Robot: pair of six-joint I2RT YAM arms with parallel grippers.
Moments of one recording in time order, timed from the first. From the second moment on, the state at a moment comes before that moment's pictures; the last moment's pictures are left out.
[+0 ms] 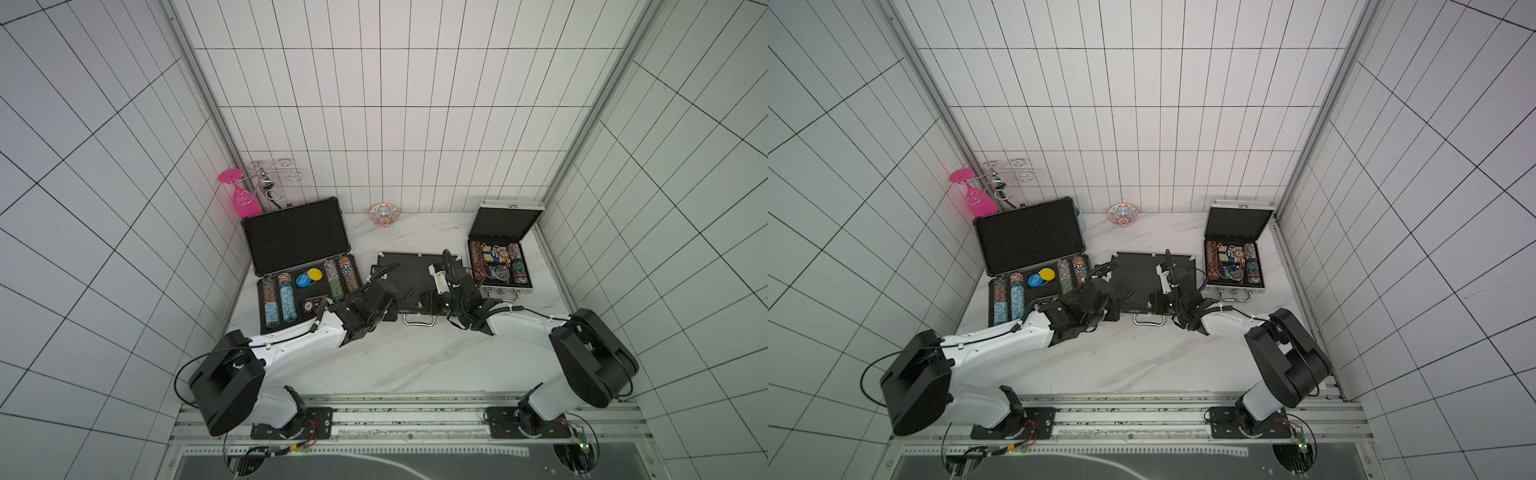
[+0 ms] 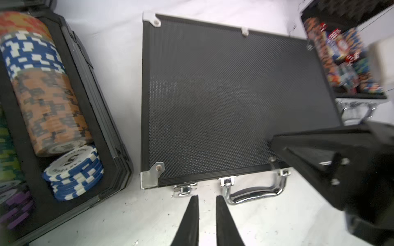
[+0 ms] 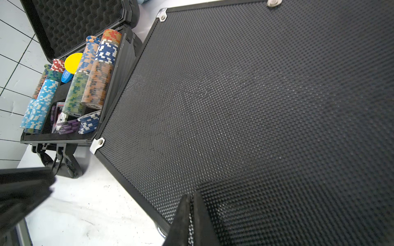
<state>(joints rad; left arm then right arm) -0.82 1.43 0.82 -0.23 -0.25 -0.68 0.59 1.56 0.71 0.17 -0.17 0.44</state>
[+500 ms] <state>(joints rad) -0.68 1.49 0.63 0.00 -0.05 -0.81 0.58 1.56 0.71 0.17 -0.19 0.41</state>
